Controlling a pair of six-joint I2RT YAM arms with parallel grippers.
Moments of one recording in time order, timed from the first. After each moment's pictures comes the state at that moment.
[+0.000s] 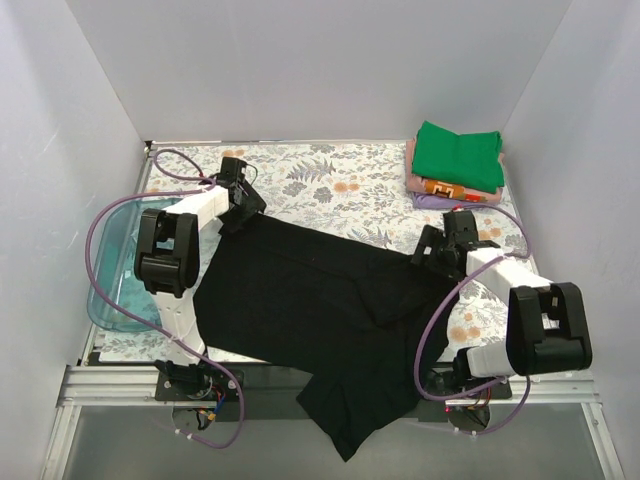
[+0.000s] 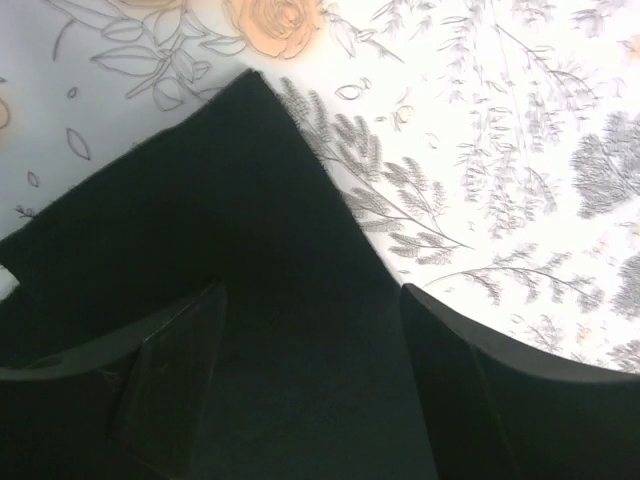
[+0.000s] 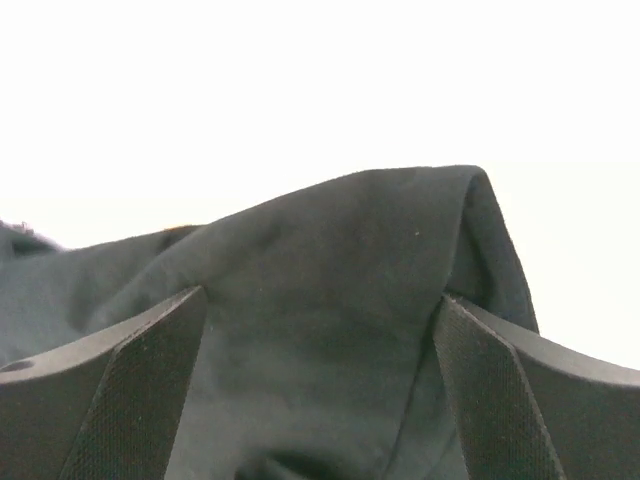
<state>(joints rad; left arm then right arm) -0.18 1.99 1.39 -0.46 -0.11 -0.84 0.14 1.36 0.67 -0.35 0.01 0.49</state>
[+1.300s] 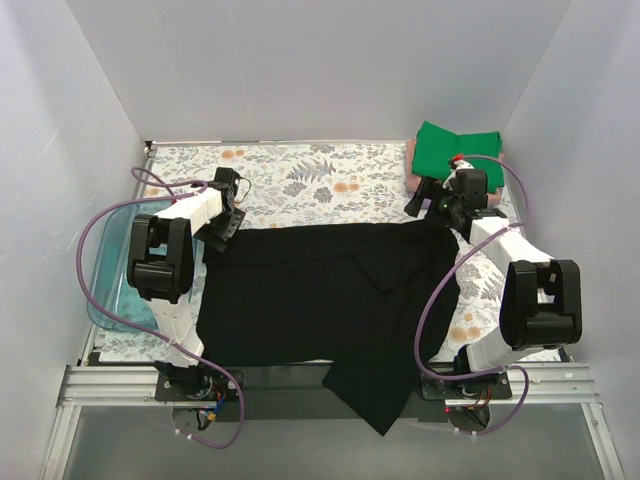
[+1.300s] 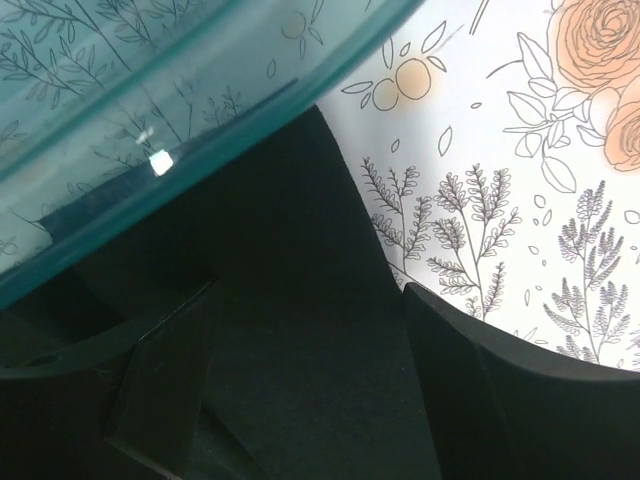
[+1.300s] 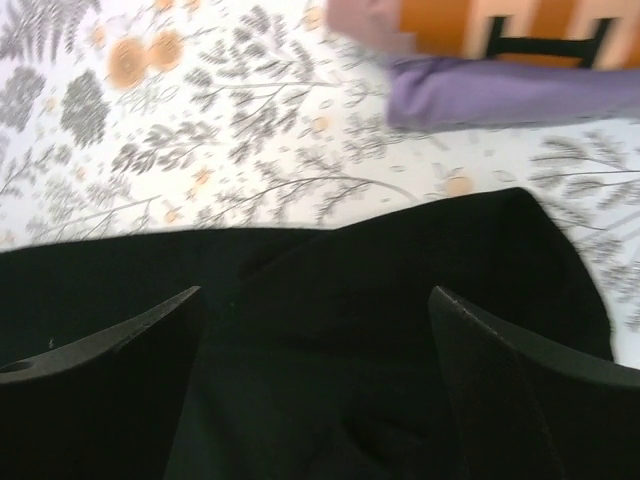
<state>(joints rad) -0.15 1.93 1.34 -0.76 -0.38 -1.26 0.07 1.53 0.96 -0.11 -0.20 0.36</state>
